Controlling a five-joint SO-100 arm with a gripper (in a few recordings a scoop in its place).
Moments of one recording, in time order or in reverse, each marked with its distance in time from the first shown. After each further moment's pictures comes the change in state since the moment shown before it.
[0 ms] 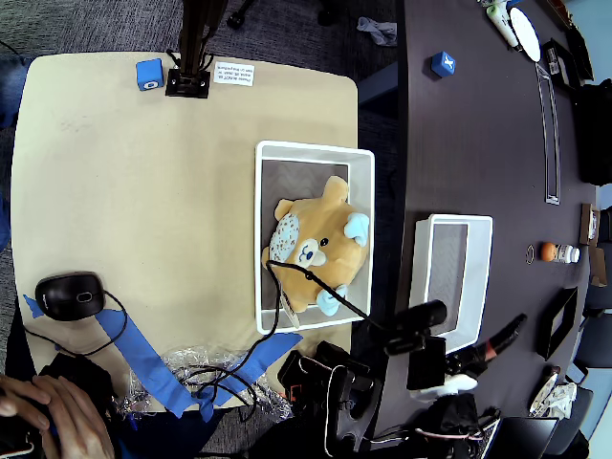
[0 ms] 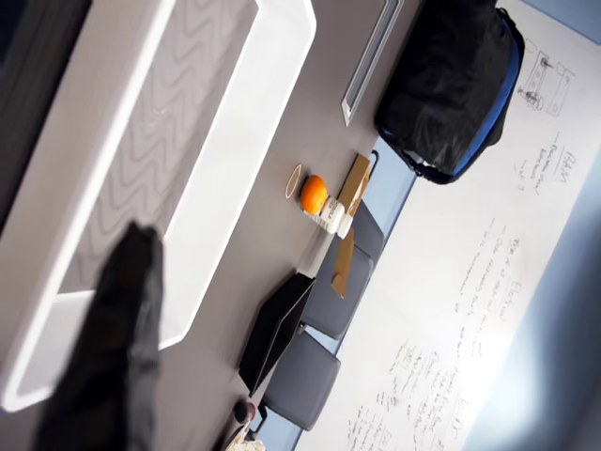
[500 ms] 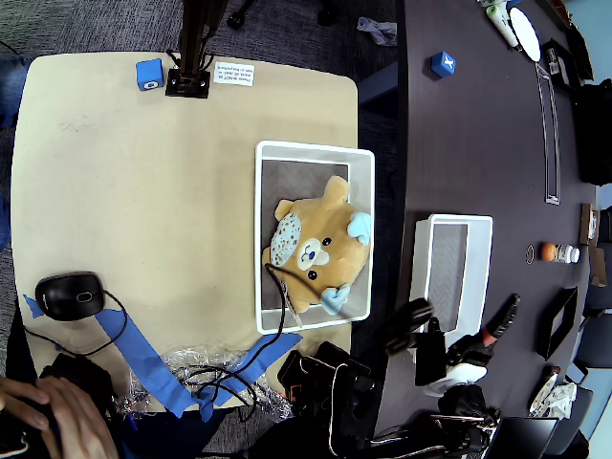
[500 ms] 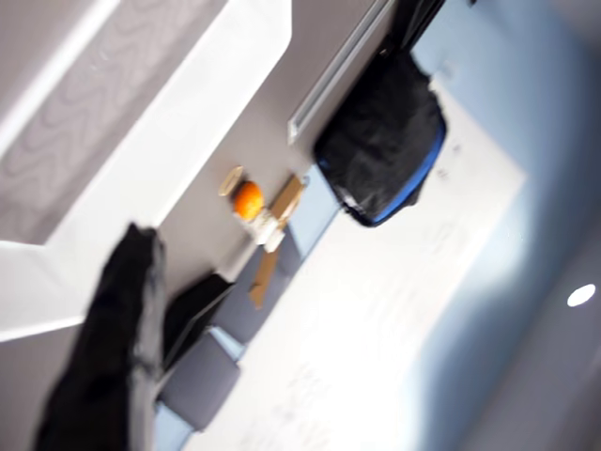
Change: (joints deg) arm 4.7 -5.9 -2.8 -0.1 14.7
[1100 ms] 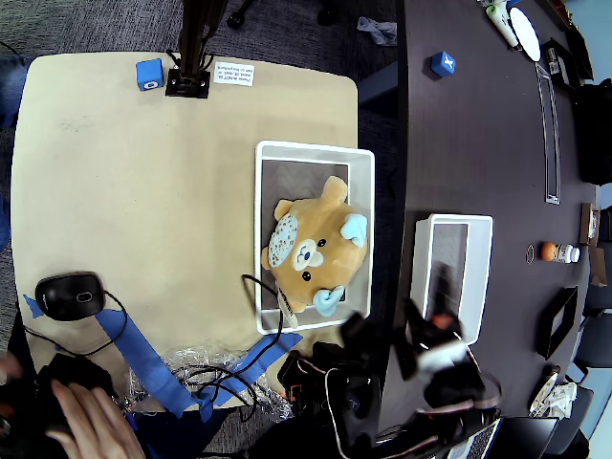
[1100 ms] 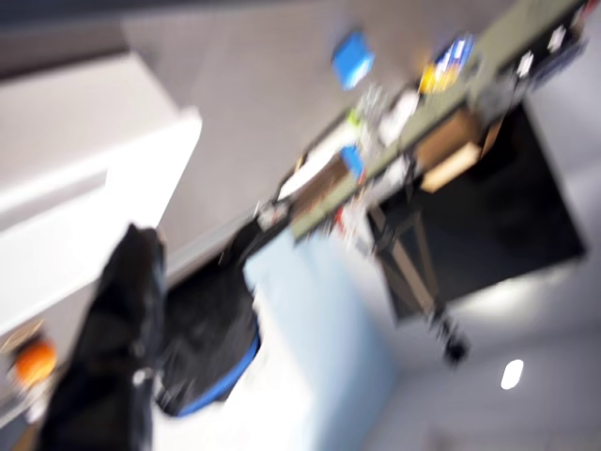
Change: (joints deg) arm -13.9 -4.3 0.0 0.0 25.0
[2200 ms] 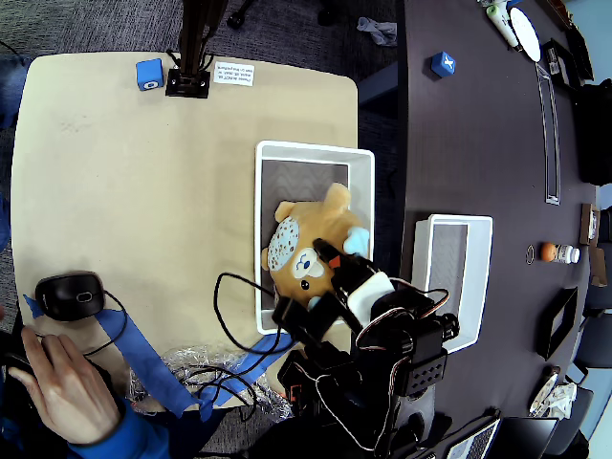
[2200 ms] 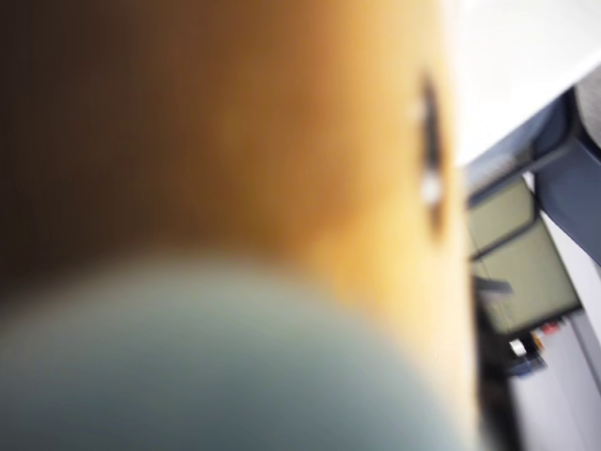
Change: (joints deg) arm -24.5 -30.2 2.4 -1.8 -0.4
